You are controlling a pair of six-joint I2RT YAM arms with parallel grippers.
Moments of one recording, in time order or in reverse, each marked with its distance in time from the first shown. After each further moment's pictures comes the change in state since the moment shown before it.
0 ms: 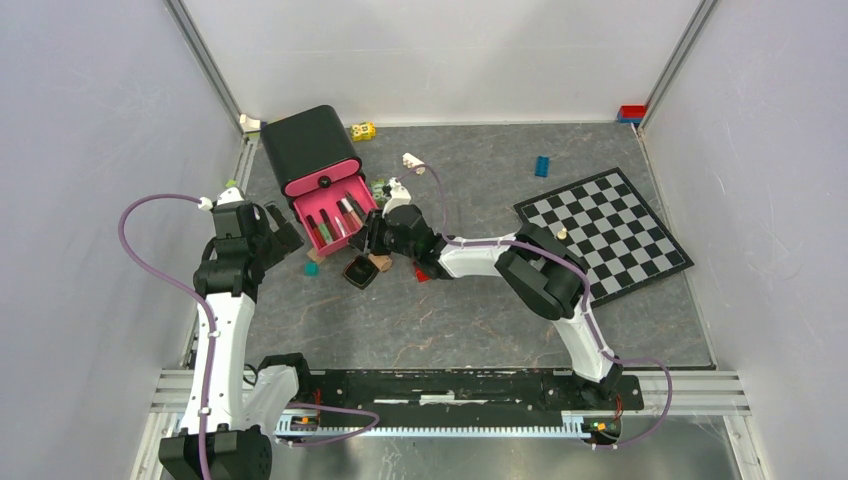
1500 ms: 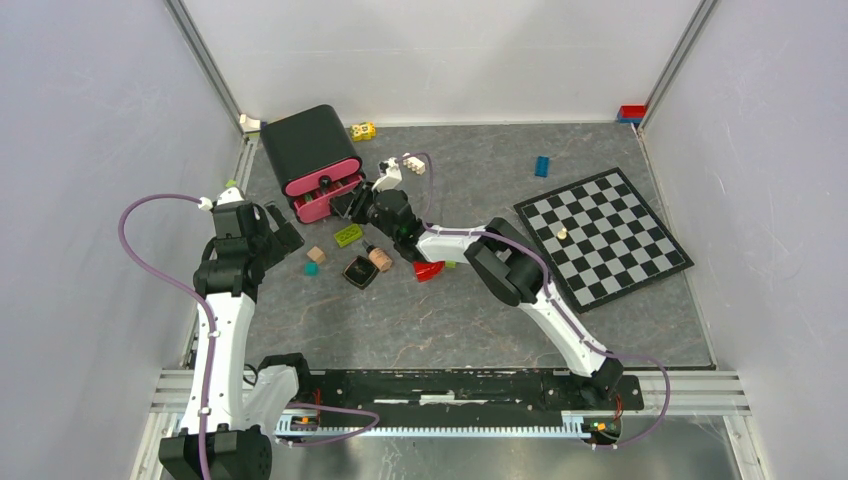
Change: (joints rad) left arm 0.000 0.000 0.000 0.000 0.000 0.000; right arm -0.050 0.326 0.397 0.206 0.094 0.121
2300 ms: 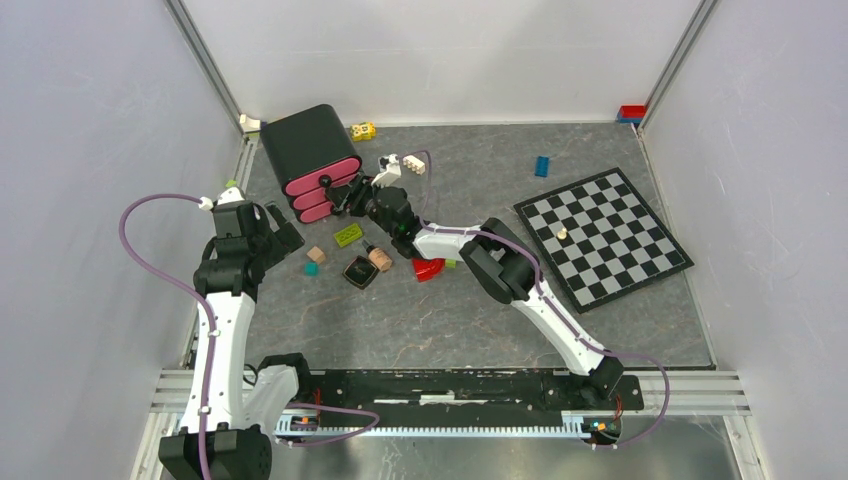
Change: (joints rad) left arm 0.000 0.004 0.000 0.000 0.004 0.000; right arm -0.018 0.098 0.119 0.071 0.008 -0.010
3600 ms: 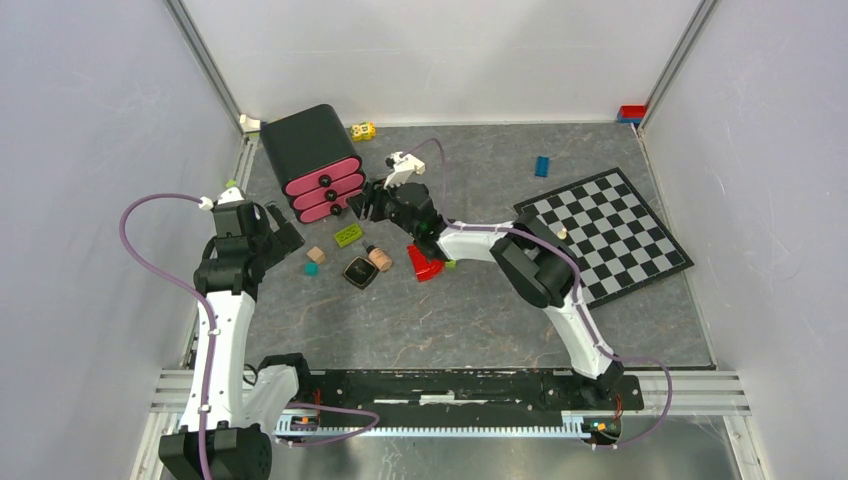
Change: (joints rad) left arm 0.002 0.006 0.000 0.000 0.000 0.000; right arm -0.017 -0.355 -0.405 -0.051 -0.058 -0.339
